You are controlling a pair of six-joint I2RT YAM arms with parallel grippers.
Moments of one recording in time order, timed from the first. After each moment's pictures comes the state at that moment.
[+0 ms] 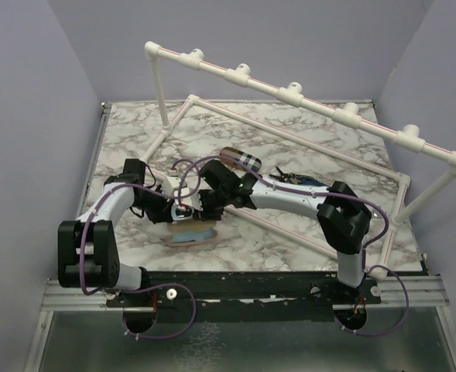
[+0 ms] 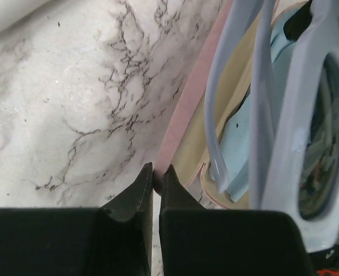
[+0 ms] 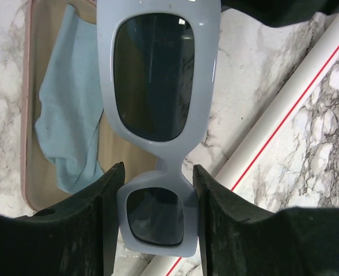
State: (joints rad) left arm 0.01 1.42 0.81 -0.80 0.66 0.95; right arm 1.00 1.93 1.43 -0.36 -0.37 -0.76
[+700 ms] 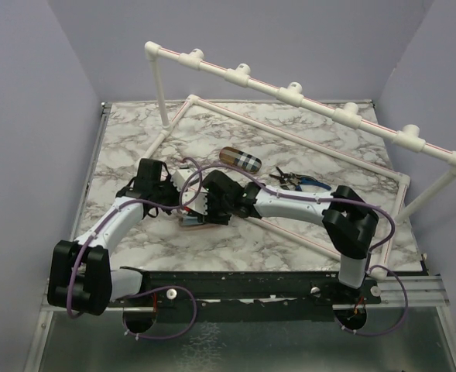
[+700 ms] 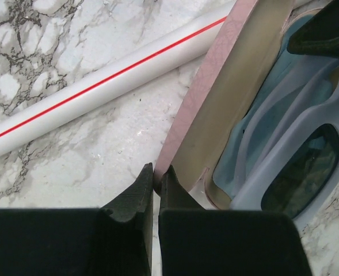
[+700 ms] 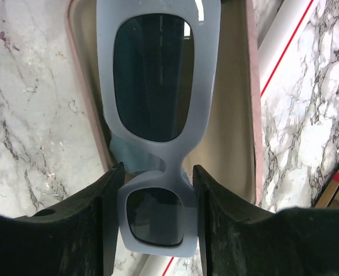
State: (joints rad) left arm -0.21 1.24 0.70 -0.38 0.42 0.62; right arm 1.03 1.87 1.31 -0.33 -0.11 -0.62
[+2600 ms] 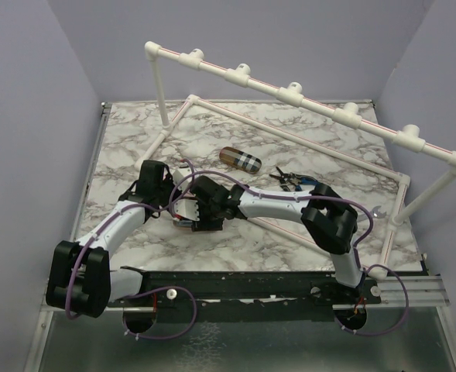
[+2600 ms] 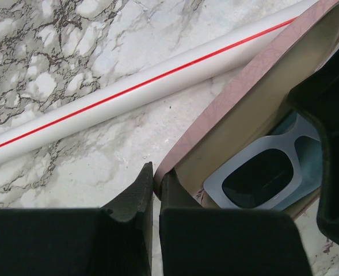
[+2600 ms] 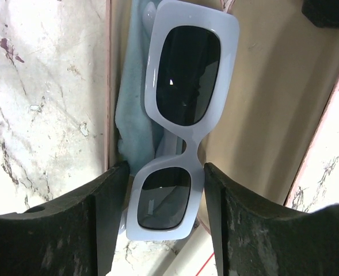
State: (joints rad) left arm -0.25 1.23 0.65 -0.25 0.30 0.56; right arm 1.07 2.02 1.43 -0.40 -0.11 -0.65
